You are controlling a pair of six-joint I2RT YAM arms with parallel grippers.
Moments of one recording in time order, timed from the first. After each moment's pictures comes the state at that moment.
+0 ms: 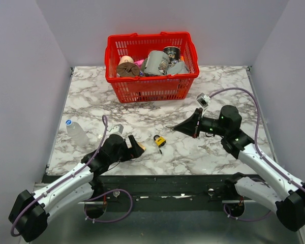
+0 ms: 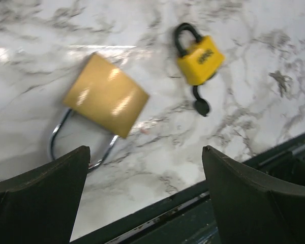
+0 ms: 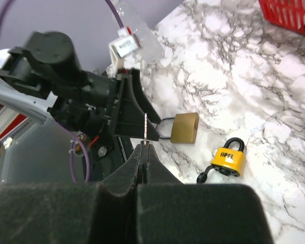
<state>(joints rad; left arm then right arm) -0.72 0.74 0.34 -0.24 -0.04 -0.86 0.49 0.98 0.67 0.15 -0.76 0.40</state>
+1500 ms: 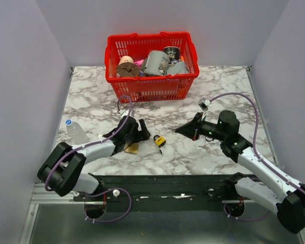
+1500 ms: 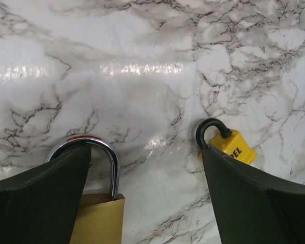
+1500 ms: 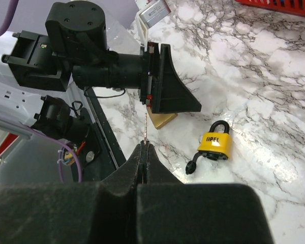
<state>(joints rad) -0.59 1.35 0.51 0.12 -0.07 -0.72 0.49 0.93 0.57 0.18 -0.64 0.45</state>
